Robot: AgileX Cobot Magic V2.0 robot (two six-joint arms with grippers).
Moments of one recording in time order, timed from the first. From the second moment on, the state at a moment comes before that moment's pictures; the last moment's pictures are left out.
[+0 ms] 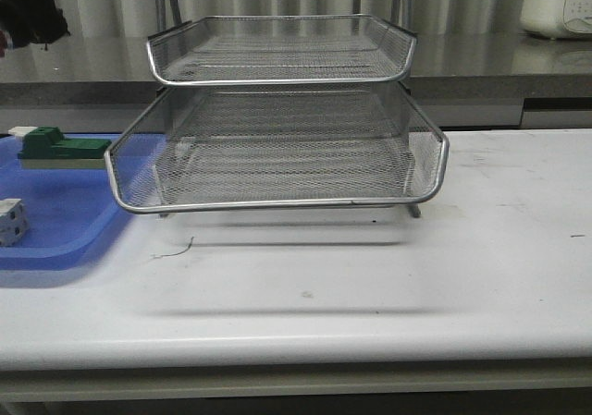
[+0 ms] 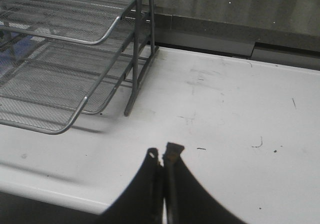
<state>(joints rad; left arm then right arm) 0.04 2.13 -2.23 -0.20 1.25 0.56 0.13 0.28 -0.38 0.12 0.43 -0.15</state>
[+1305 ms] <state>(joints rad) -0.57 1.96 -1.91 -0.22 1.26 0.34 0.13 0.28 -0.38 0.12 0.43 -0.15</state>
